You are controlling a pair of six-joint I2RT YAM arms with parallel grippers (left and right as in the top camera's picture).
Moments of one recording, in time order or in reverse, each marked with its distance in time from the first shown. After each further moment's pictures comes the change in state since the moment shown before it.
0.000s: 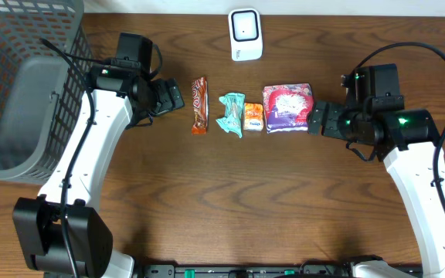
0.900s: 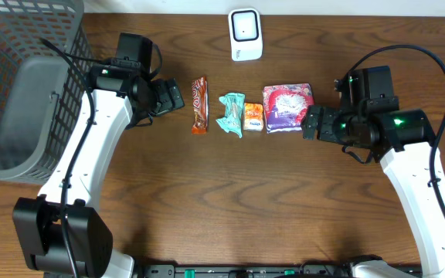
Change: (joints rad) left arm 0.000 0.000 0.000 0.000 0.000 0.000; right arm 0.028 0.000 -0.004 -0.030 -0.018 0.000
